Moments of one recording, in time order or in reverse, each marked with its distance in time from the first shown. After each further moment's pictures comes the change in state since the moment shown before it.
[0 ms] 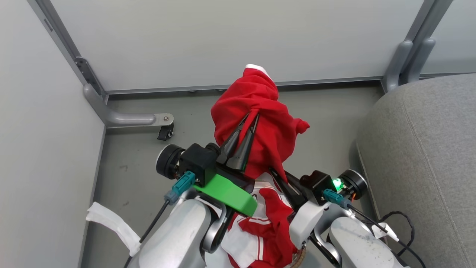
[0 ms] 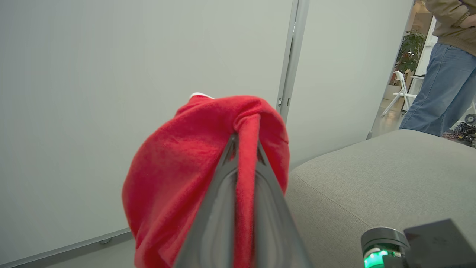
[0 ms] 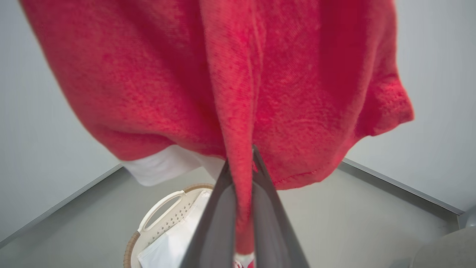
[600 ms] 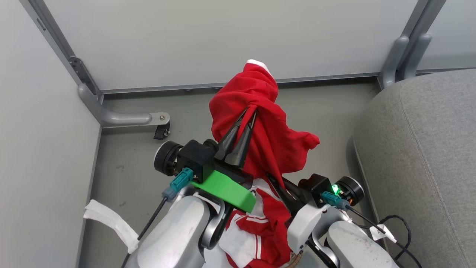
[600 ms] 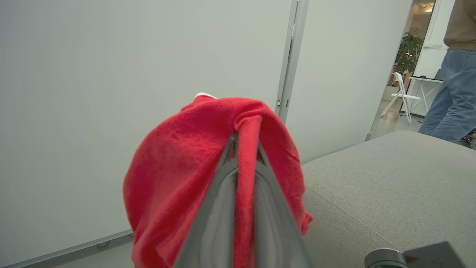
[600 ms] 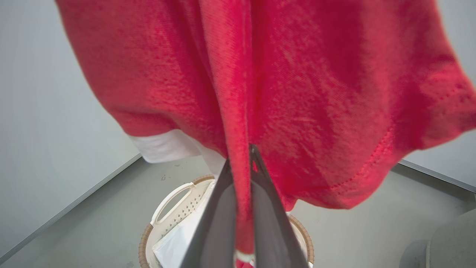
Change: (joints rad) left arm -0.012 0.000 0.007 -0.002 -0.003 0.011 0.000; right arm -0.002 0.004 0.039 0.037 0.077 0.000 -0.001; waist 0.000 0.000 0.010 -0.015
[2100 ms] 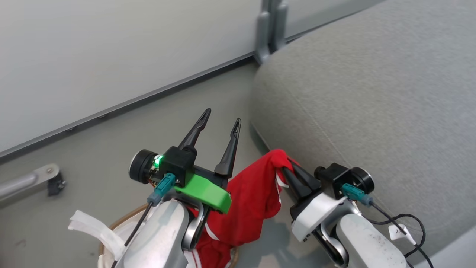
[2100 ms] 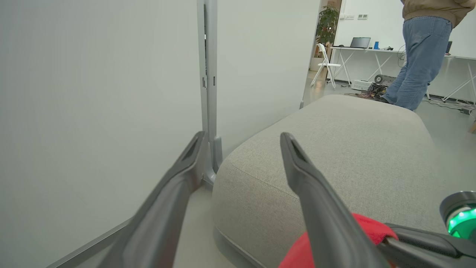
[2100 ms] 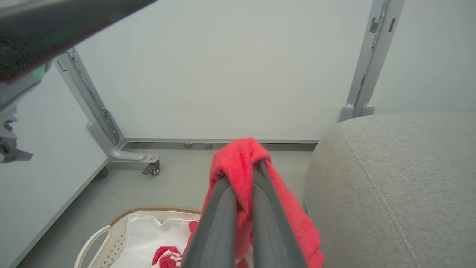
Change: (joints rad) left arm 0.058 -0.001 0.142 0.063 0.152 -0.042 -0.001; right arm 0.051 -0.011 -0.082 -0.183 0.041 0.000 0.001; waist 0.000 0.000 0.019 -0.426
